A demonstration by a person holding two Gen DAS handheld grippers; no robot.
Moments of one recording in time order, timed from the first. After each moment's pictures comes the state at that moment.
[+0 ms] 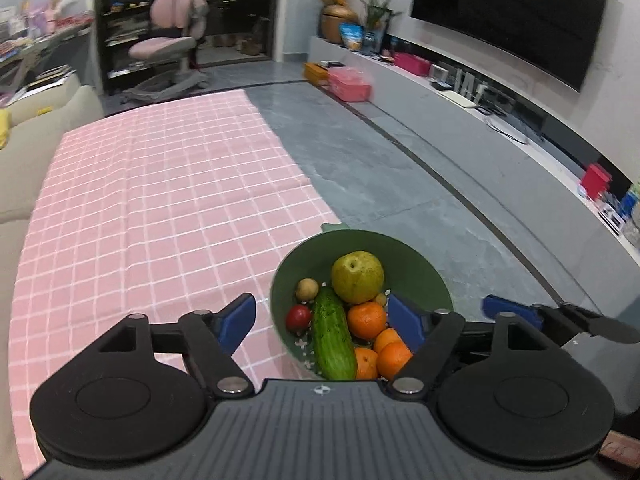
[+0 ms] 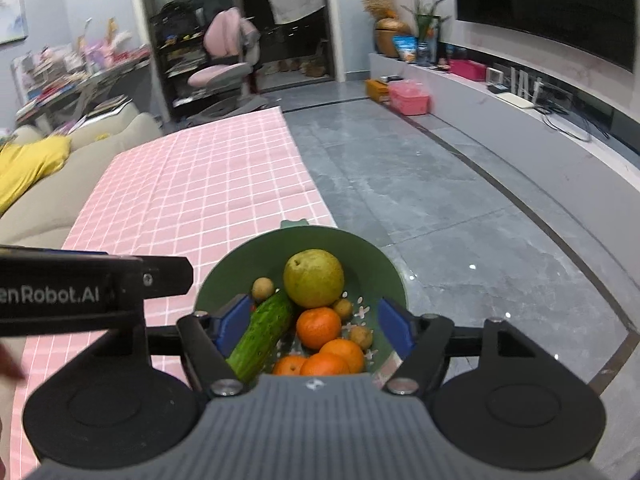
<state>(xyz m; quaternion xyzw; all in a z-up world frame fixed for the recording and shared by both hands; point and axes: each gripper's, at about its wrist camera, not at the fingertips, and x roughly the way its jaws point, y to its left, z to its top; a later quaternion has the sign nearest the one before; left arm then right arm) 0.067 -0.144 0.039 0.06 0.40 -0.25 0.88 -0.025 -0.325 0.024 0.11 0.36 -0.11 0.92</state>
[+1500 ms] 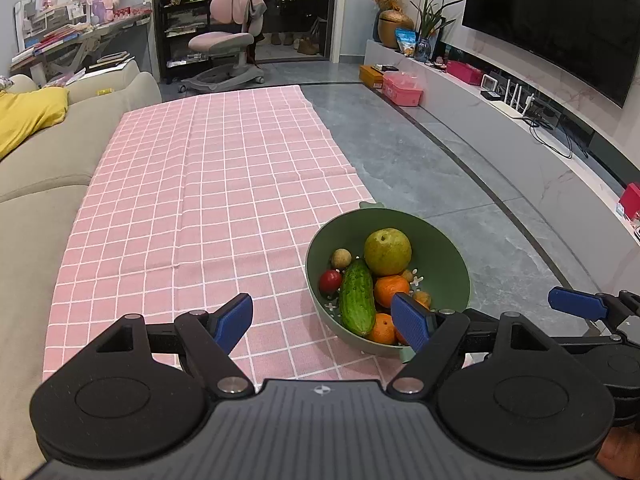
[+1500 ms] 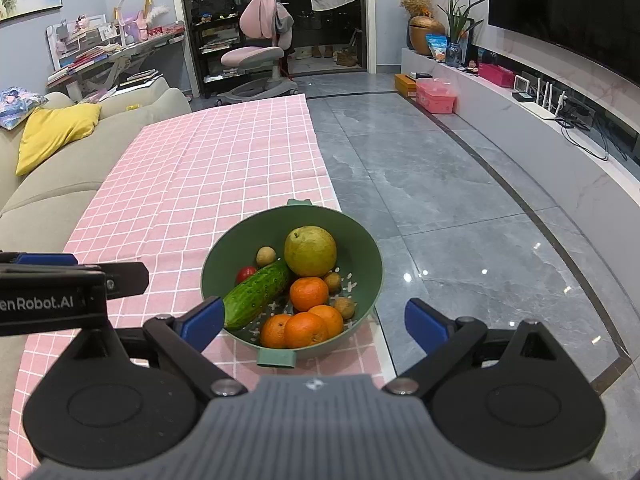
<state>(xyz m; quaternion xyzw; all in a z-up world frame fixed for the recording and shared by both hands) 0.018 -0.129 0.048 0.05 0.40 -0.17 0.90 -0.066 -0.341 0.046 0.08 0.38 -0.06 0.92</state>
